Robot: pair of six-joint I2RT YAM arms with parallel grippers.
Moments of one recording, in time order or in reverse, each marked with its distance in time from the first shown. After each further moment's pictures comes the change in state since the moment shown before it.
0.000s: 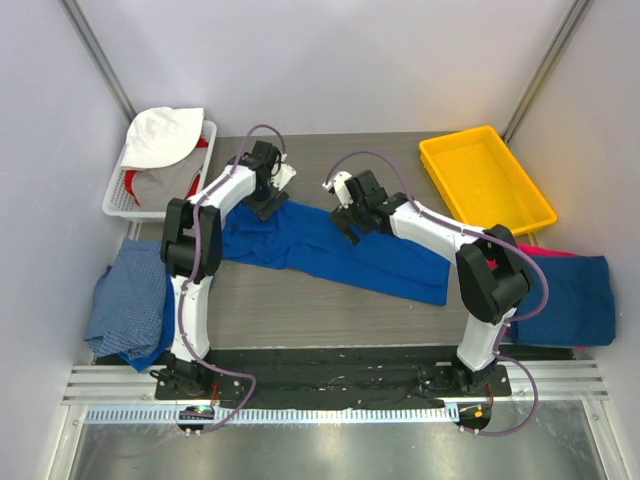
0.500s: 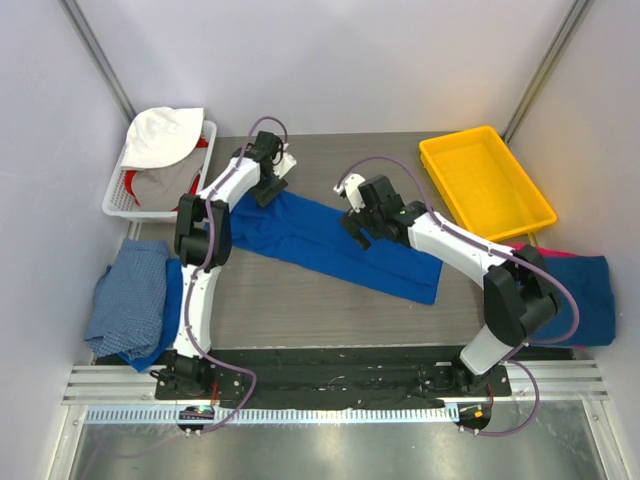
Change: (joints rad) left arm 0.021 0.214 0.249 0.009 -0.106 0.069; right arm 0.000 -0.178 -0.103 -0.008 0.005 0.004
